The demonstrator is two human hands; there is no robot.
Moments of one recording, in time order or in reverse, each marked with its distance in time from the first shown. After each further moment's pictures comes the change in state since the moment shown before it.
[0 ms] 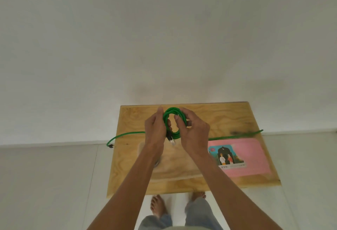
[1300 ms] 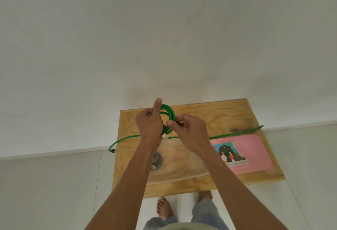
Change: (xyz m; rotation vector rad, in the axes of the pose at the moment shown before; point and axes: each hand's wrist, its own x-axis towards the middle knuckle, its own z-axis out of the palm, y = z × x) left_hand 0.019 0.015 0.001 0.012 0.163 0.089; right_hand 0.006 0.003 -0.011 0.023 -0.266 0.110
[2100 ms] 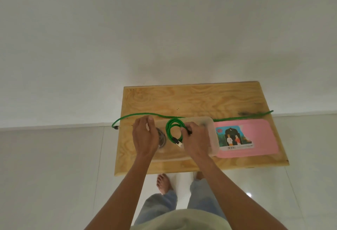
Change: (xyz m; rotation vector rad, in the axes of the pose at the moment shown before) left_hand 0.001 -0.120 -0.082 0.711 0.093 0.383; right_hand -0.049 0.084 0.061 -0.202 0.053 0.279
